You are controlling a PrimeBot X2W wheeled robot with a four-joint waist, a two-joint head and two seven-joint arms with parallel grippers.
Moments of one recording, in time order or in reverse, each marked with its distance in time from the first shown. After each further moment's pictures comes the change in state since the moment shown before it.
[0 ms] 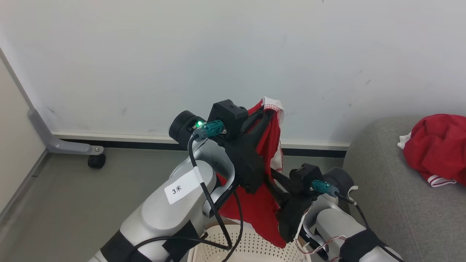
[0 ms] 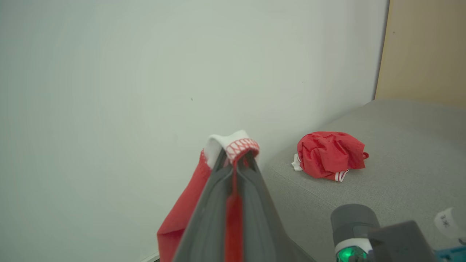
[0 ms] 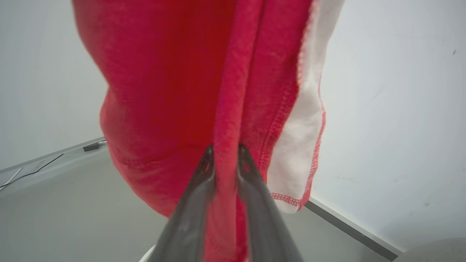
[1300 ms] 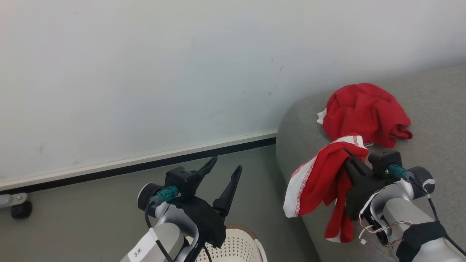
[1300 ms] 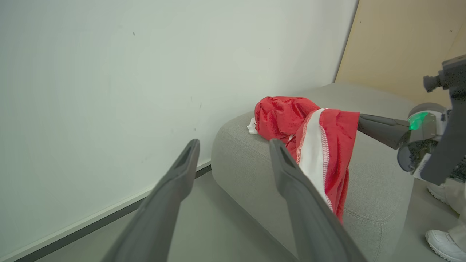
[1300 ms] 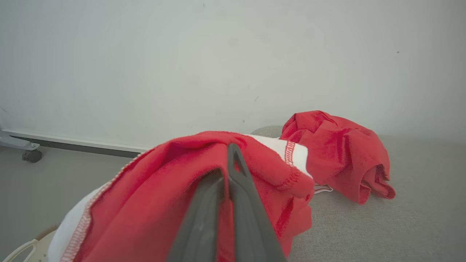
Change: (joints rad) left arm 0.295 0.106 0.051 -0.017 -0.058 0.025 -0.127; right arm -0.001 -0.190 -0.148 0.082 0.085 -0.054 0.000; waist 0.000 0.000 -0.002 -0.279
